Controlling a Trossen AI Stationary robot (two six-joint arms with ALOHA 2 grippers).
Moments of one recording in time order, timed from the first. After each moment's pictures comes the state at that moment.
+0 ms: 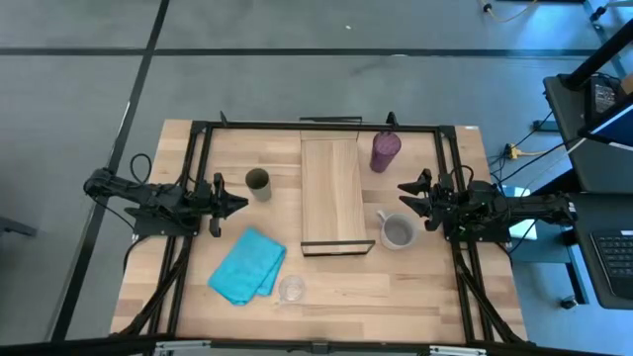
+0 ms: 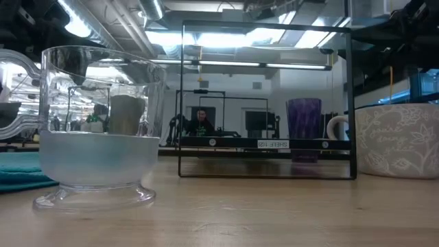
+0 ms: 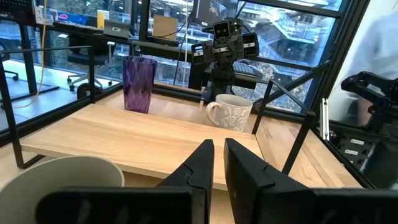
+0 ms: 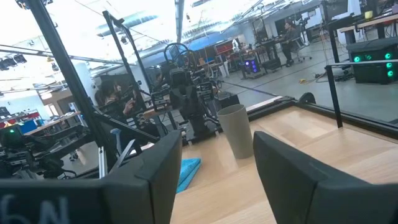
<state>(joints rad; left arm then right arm) -0.29 0.00 0.04 -0.04 -0.43 -0.19 0.02 0.08 0.01 0.25 0.14 0.33</state>
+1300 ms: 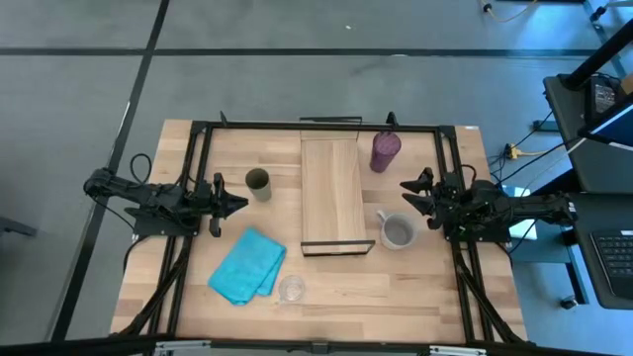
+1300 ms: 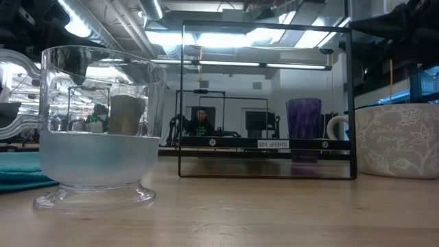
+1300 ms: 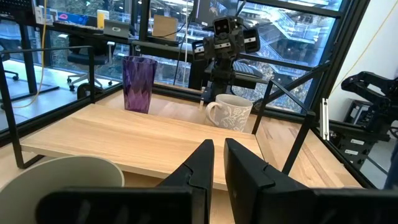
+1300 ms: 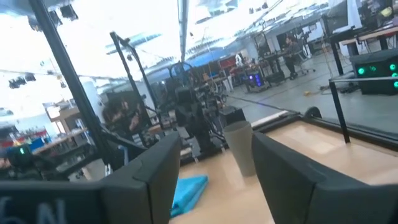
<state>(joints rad) -0.29 0.00 0.04 -0.04 -0.43 -0.19 0.02 0.08 0.01 0.32 0.14 0.36</state>
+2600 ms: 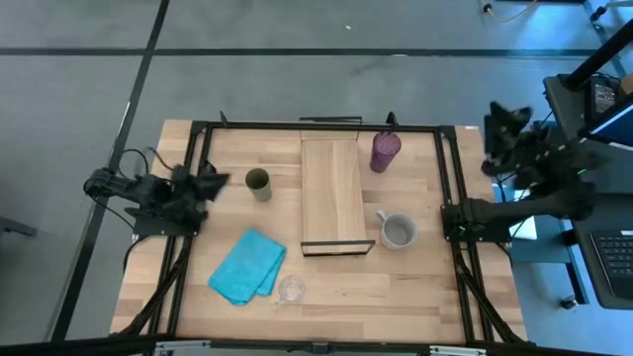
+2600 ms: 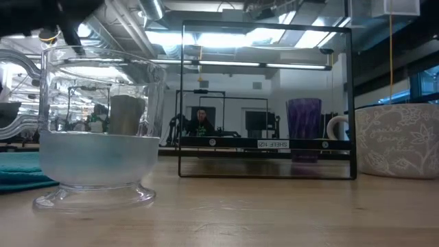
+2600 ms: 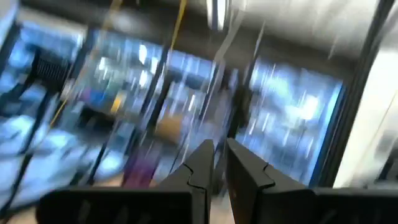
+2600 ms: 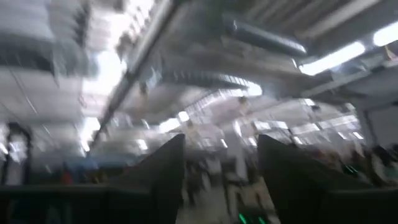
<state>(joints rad) -0.29 0.00 0.04 0.56 -0.54 -0.15 0.02 0.32 0.80 0.23 0.52 -0.27</state>
